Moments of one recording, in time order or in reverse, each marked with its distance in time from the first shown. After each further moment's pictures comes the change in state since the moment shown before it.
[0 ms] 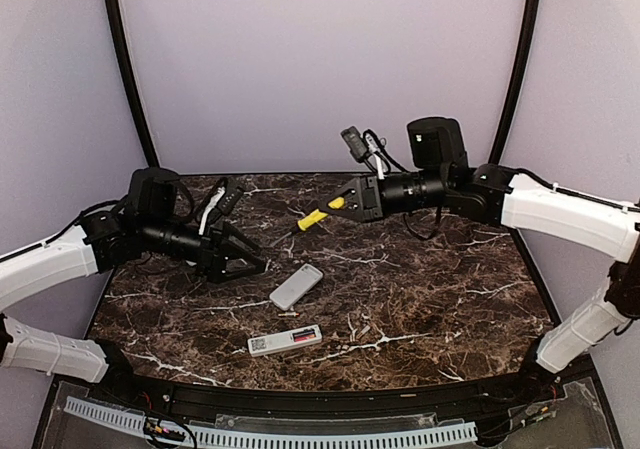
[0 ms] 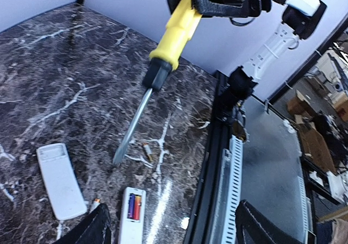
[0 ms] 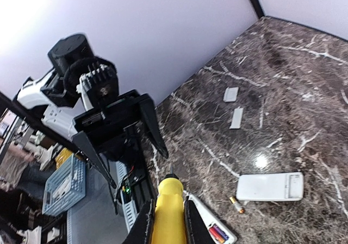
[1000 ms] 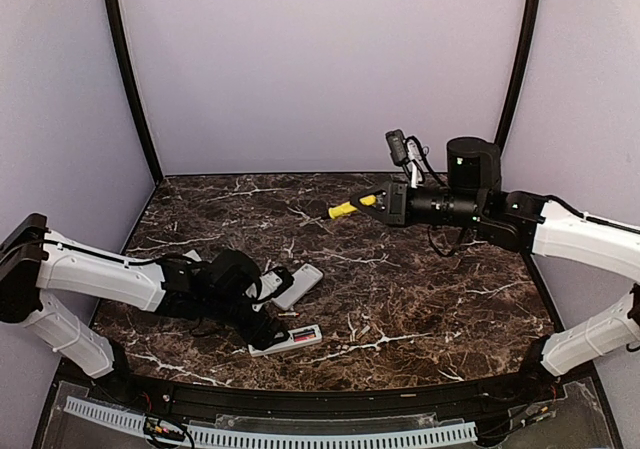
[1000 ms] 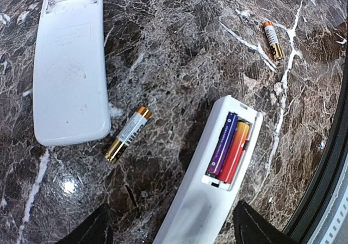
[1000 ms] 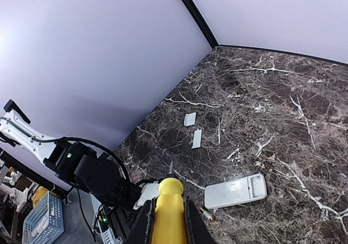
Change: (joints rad) left arm -0.342 0.349 -0.174 0.094 -0.689 -0.095; right arm -0.013 -0.219 -0.253 0.142 0.275 0.064
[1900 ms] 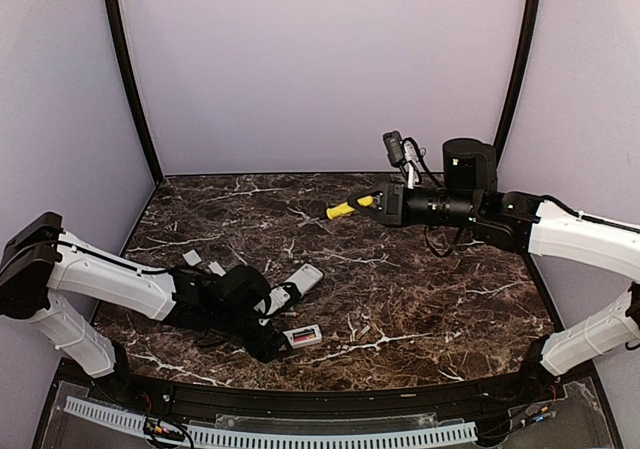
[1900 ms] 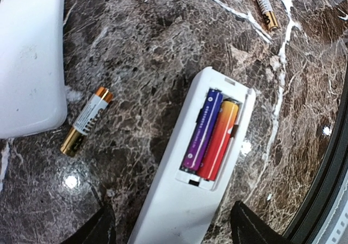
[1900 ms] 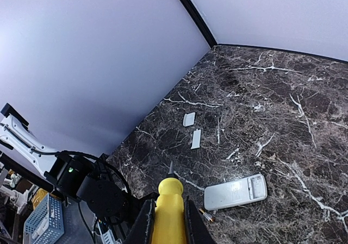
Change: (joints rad) left arm -0.073 0.073 -0.004 0.031 -0.014 -0.029; right arm 0.000 0.020 0.000 0.023 0.003 0.014
